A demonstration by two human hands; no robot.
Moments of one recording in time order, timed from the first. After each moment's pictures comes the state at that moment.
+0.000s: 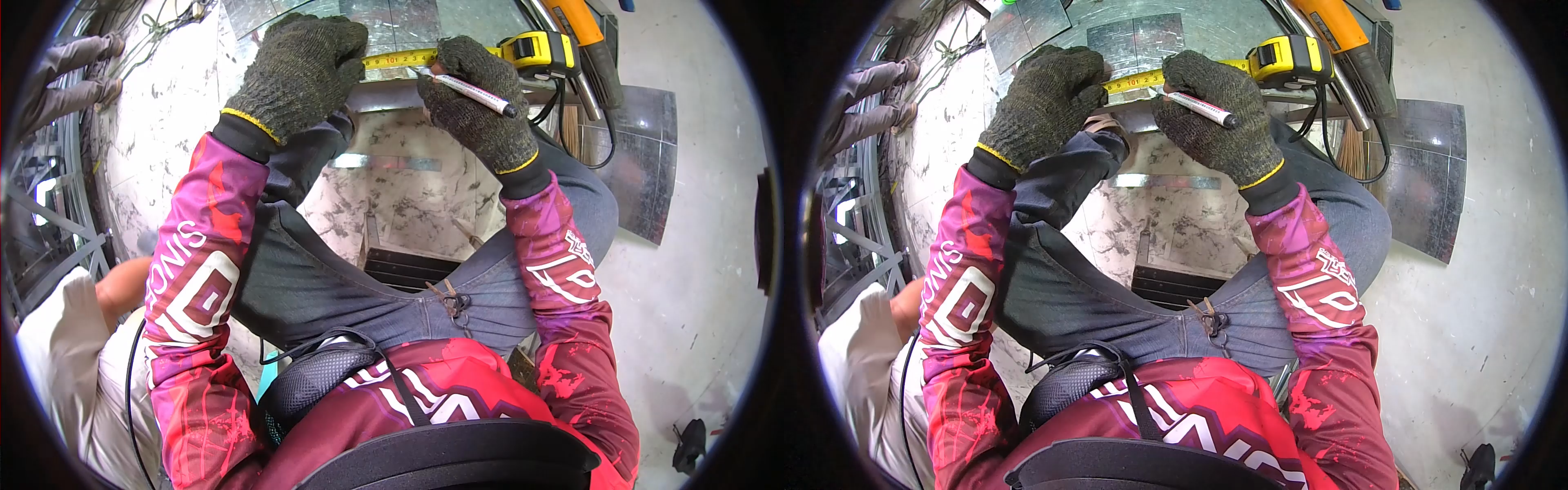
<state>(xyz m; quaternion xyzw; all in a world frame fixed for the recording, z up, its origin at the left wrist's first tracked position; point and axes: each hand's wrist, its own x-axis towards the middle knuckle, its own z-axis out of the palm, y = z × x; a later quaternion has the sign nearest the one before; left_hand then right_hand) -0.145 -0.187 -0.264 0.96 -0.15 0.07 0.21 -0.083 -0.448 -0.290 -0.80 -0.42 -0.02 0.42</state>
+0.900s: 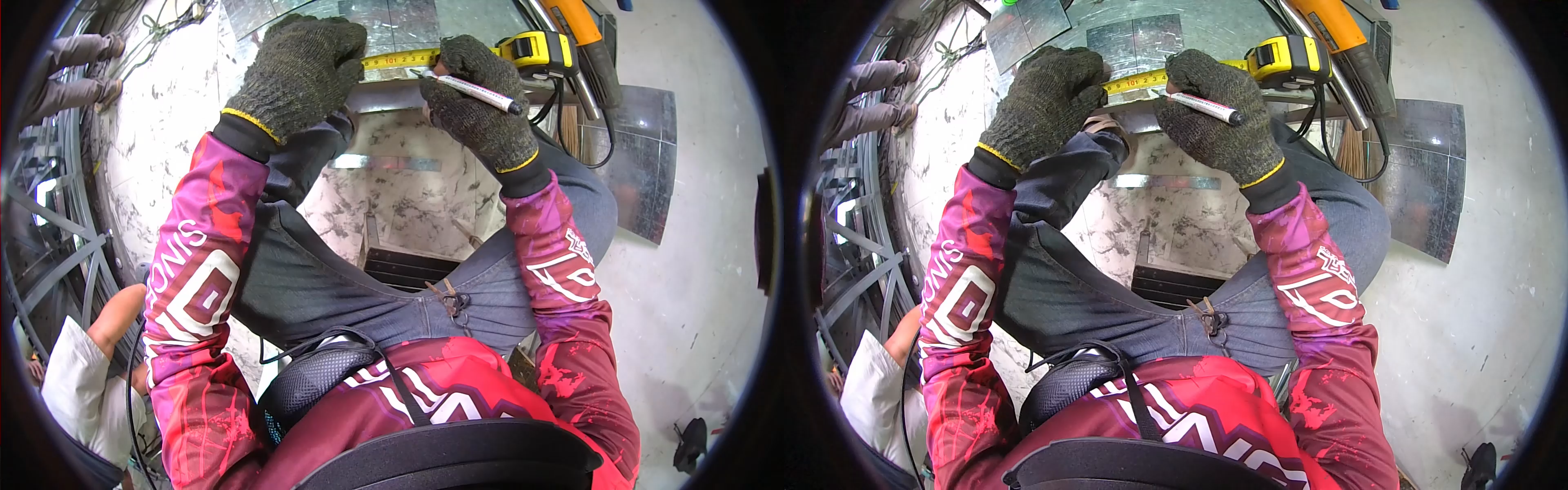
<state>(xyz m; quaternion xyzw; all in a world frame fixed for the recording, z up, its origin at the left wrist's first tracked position) -0.145 -0.188 -0.261 0.97 -0.13 0.04 0.22 -0.079 -0.451 -0.292 -0.80 -0.47 -0.07 0.38</state>
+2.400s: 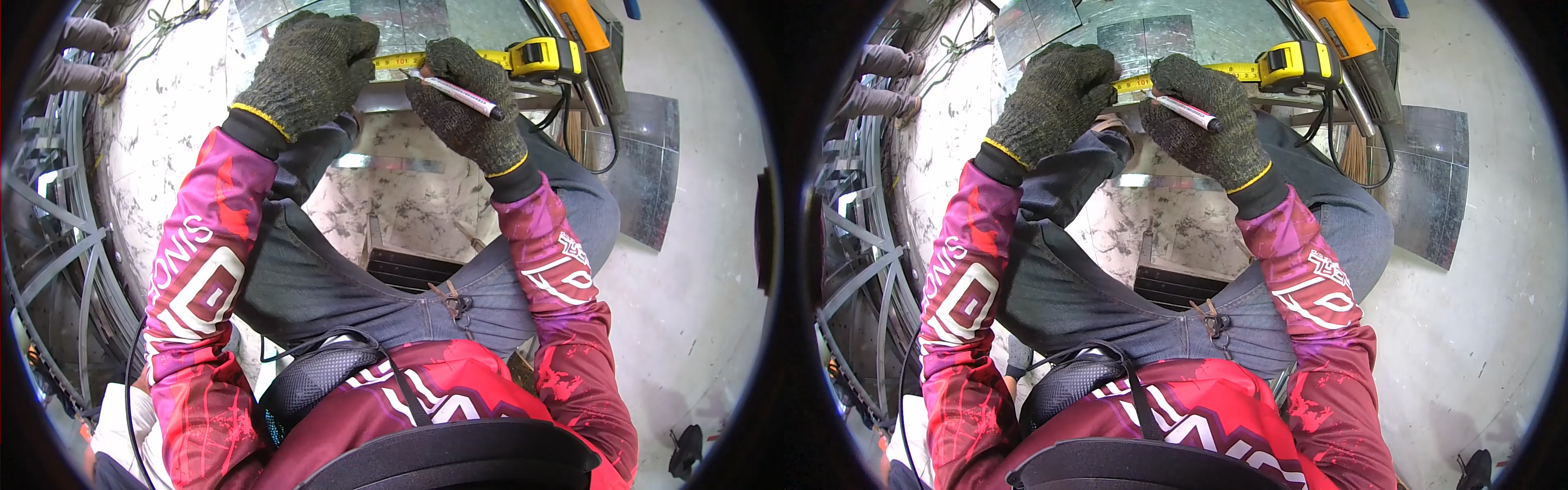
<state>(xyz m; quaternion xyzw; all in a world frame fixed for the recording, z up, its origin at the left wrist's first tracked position) -0.143 -0.188 -0.265 0.97 -0.14 0.04 0.21 -0.087 -0.427 -0.296 -0.75 -0.46 -0.07 0.46</state>
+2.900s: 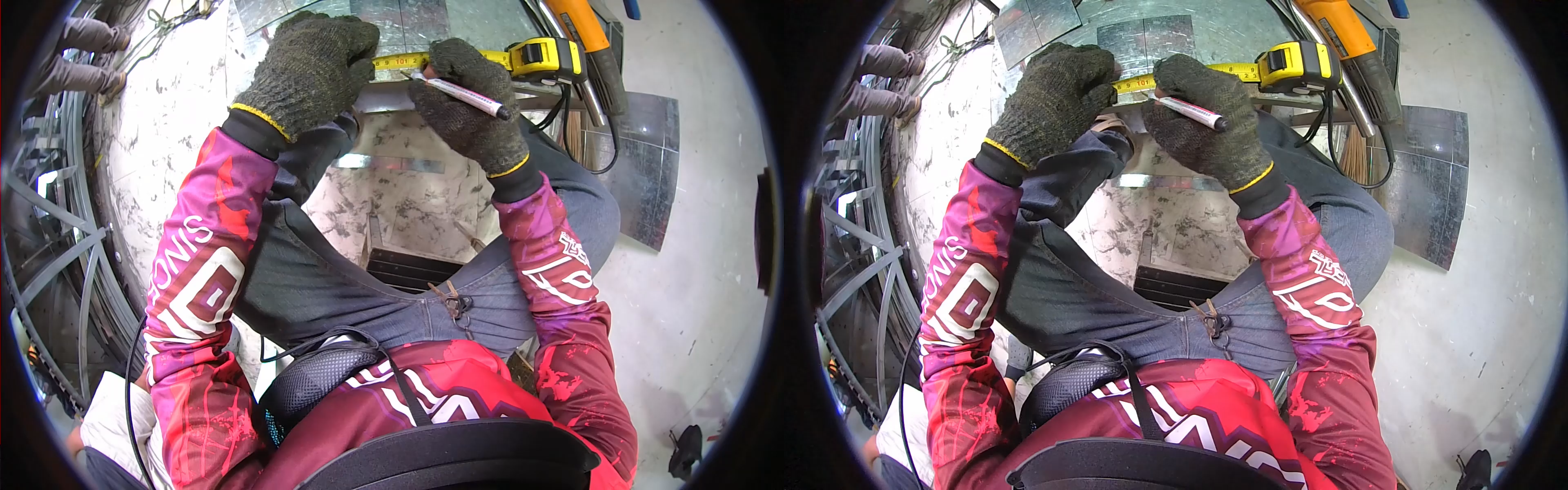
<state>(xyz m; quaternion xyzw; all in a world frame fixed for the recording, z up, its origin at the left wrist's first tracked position) -0.144 -0.189 -0.265 0.97 -0.13 0.05 0.20 -0.088 -0.429 -0.292 -0.76 -0.47 -0.09 0.45</state>
